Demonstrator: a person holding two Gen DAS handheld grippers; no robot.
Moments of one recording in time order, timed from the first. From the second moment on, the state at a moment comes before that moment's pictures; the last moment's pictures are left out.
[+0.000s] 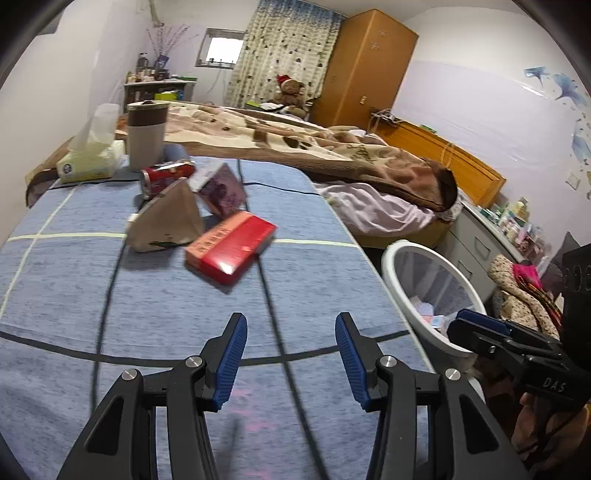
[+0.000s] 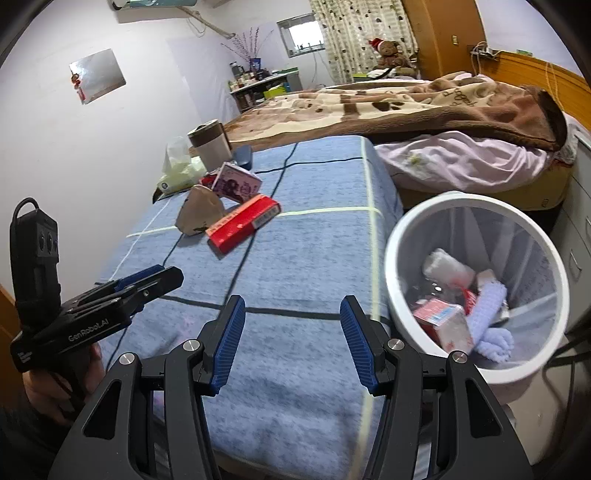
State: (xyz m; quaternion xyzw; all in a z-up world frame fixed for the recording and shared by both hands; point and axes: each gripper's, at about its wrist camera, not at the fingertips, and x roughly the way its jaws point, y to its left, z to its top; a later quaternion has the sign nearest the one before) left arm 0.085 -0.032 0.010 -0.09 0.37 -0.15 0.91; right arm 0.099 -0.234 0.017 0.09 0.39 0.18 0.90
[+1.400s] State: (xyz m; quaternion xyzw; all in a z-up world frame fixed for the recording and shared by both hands) left arm 0.224 0.065 -0.013 -0.02 0.37 -0.04 0.93; right arm 0.225 -0.143 0.021 -0.03 0.37 0.23 0.90
